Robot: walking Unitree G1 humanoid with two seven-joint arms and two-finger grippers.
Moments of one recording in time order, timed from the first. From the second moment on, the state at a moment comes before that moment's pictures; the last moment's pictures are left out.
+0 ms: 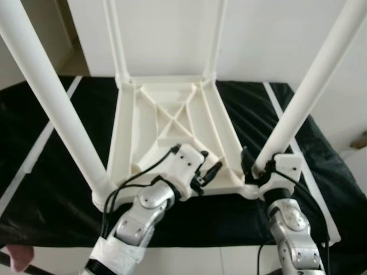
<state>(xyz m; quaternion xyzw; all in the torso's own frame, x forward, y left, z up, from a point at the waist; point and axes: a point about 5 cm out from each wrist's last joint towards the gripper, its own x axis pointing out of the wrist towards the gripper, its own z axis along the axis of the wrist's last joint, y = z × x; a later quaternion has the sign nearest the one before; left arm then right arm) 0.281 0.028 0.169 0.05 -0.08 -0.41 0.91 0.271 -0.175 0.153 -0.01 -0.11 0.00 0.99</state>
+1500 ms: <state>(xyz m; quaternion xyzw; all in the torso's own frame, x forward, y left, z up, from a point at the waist) 0.287 0.036 0.167 0.09 -0.09 -0.40 0.91 0.271 -0.180 0.150 -0.02 -0.10 0.00 0.99</state>
